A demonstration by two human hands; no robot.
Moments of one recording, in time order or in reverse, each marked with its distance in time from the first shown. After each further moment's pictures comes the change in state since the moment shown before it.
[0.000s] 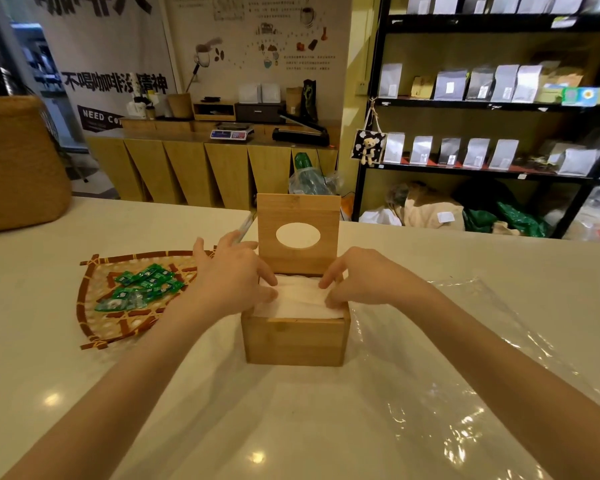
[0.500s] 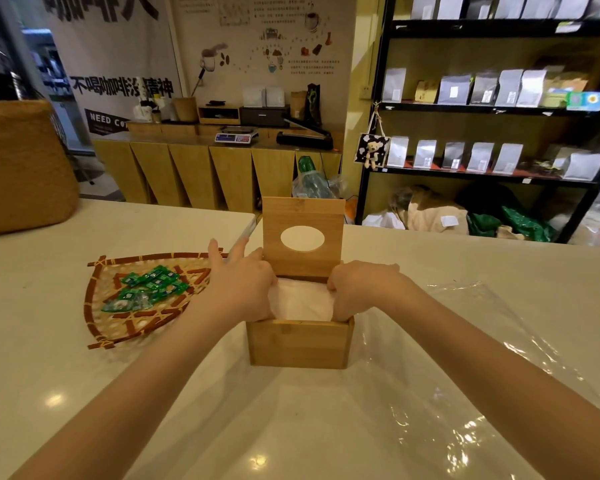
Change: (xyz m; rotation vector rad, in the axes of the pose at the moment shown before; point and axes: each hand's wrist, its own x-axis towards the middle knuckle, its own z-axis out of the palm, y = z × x) left_hand 0.008 0.004 0.009 0.239 -0.152 0.073; right_hand 0.014 -0.016 0.004 -0.425 -0.260 0.084
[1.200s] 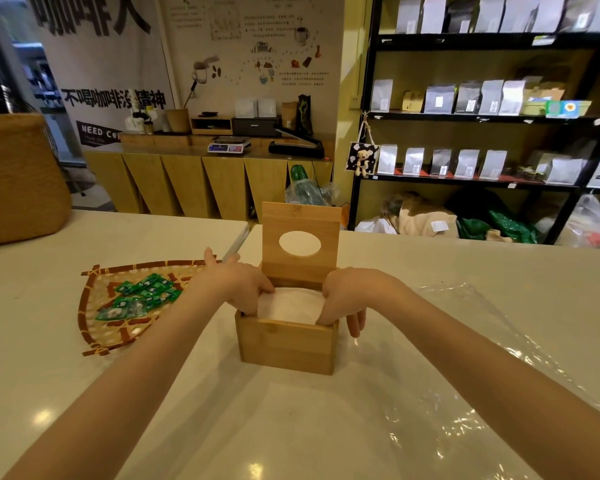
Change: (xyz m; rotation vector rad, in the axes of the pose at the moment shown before) left_hand 0.013 -0.006 -0.013 0.047 -0.300 0.067; right_hand -0.013 -0.001 -0.002 0.152 -0.152 -0.017
